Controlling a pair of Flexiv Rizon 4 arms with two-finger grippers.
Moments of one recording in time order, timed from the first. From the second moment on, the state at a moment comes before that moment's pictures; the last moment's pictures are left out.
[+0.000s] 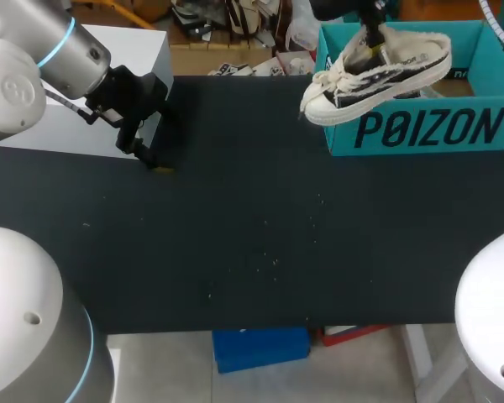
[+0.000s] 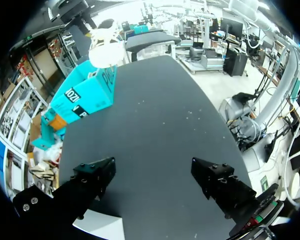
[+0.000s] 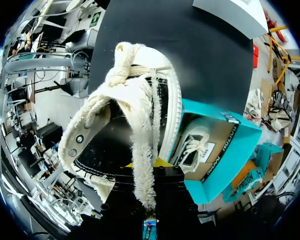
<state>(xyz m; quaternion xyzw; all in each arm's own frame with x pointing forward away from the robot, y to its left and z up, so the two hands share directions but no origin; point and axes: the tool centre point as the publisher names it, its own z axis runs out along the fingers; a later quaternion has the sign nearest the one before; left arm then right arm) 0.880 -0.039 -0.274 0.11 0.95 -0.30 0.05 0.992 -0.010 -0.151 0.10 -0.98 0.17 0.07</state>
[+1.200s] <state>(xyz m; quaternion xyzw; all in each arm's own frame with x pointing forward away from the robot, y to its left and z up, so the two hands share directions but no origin) 0.880 -0.039 -0.274 0.11 0.95 -0.30 0.05 1.193 -0.133 -0.192 0.04 -0.99 0.09 0.03</state>
